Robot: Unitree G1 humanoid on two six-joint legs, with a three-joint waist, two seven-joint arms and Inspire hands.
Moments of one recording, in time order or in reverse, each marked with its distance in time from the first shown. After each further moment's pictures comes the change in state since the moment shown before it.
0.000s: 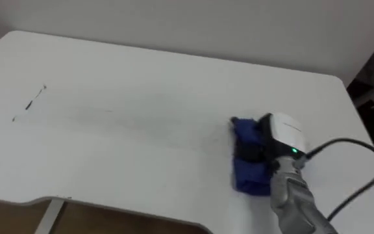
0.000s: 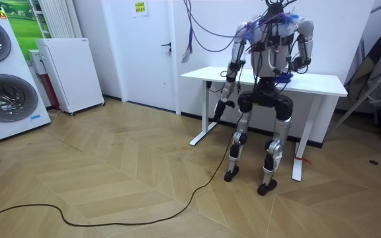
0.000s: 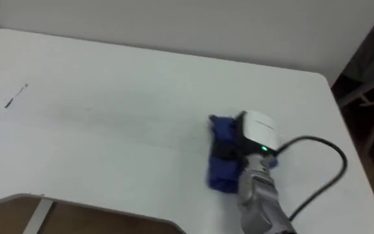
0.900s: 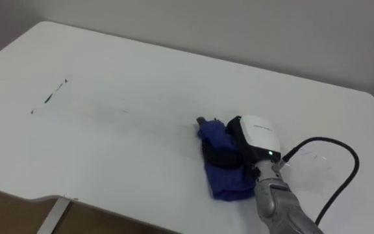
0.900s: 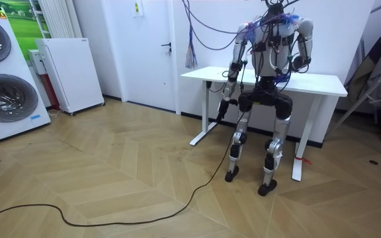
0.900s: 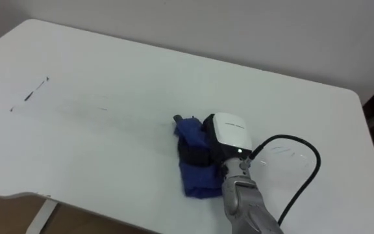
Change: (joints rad) left arm -0.023 -0.004 -0.016 -0.027 -0.003 -0.023 -0.034; right arm 0.052 -0.009 0.009 0.073 -0.030 -0.100 -0.058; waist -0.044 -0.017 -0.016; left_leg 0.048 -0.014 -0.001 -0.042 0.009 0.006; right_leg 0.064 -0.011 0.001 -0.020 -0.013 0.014
